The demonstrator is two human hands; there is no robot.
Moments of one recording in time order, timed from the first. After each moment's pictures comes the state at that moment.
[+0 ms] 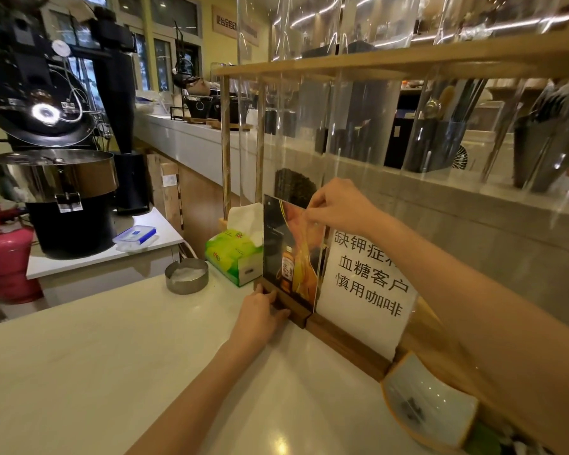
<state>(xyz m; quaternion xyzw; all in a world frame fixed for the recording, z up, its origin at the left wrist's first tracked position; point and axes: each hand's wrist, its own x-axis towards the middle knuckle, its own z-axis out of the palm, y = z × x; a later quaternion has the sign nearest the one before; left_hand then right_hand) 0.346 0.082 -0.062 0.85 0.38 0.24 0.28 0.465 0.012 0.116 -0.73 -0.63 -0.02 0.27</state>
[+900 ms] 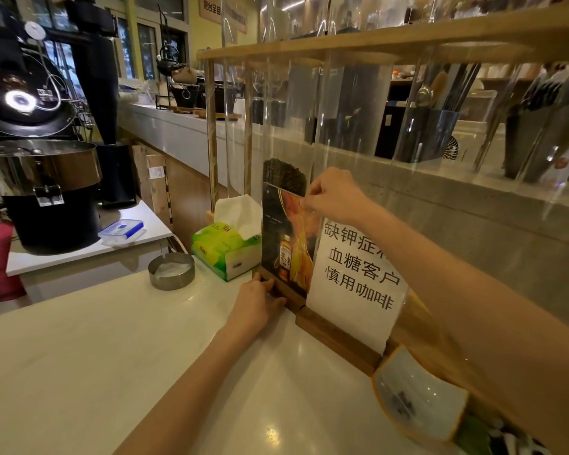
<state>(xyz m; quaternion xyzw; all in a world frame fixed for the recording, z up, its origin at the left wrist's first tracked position) 0.366 0.093 -0.066 0.86 0.36 0.23 0.28 0.474 0.017 0.113 -0.77 -0.56 -0.01 0.30</state>
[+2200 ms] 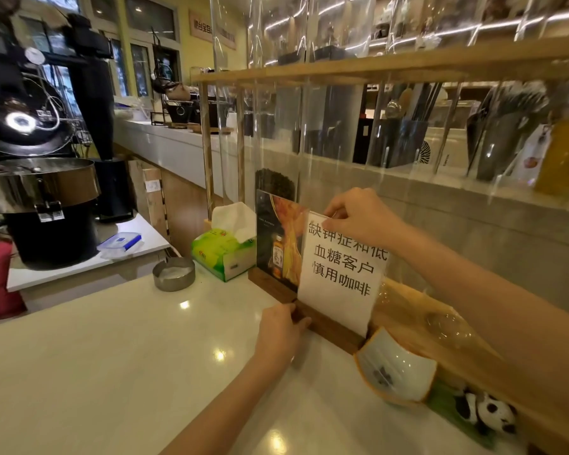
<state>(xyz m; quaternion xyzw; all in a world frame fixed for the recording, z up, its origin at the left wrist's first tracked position) 0.353 0.000 -0.055 0.83 0.35 0.26 0.35 0.470 -0.064 0.113 -0.77 -0.57 -0.06 0.26</state>
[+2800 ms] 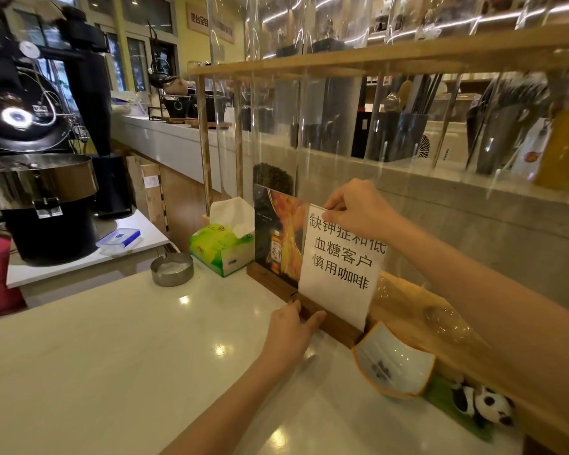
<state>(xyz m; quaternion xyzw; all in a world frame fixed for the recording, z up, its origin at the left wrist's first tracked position) 0.359 -0.014 -0.059 0.77 0.32 0.27 0.48 0.471 -0.061 0.112 -0.78 -0.55 -0.06 0.28</state>
